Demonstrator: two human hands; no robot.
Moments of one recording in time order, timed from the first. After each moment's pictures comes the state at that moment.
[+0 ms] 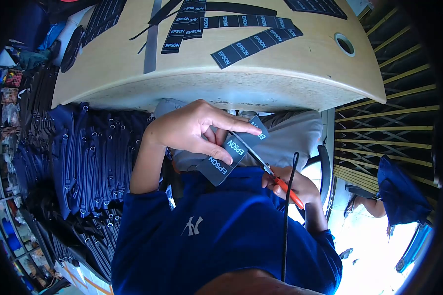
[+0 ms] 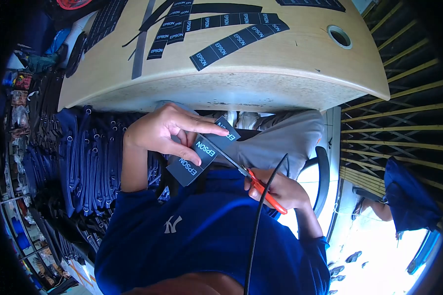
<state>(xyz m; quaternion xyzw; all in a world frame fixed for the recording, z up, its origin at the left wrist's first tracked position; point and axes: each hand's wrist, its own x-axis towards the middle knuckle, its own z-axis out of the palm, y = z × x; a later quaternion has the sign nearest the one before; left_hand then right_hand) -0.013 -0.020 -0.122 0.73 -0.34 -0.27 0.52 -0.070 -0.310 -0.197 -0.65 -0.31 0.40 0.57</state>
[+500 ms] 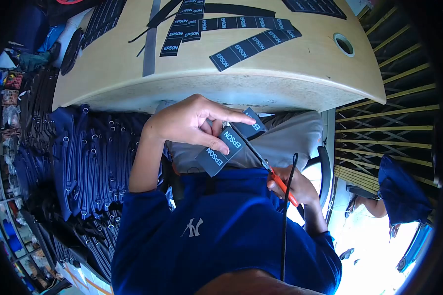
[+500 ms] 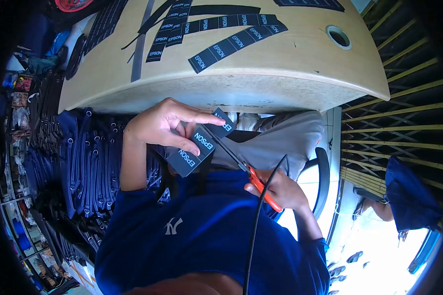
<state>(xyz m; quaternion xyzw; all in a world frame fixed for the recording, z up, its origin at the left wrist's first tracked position) -0.003 -0.015 -0.127 0.76 -0.31 -0.28 0.50 -0.075 -0.311 -0.196 -0.72 -0.24 0.39 0.53</state>
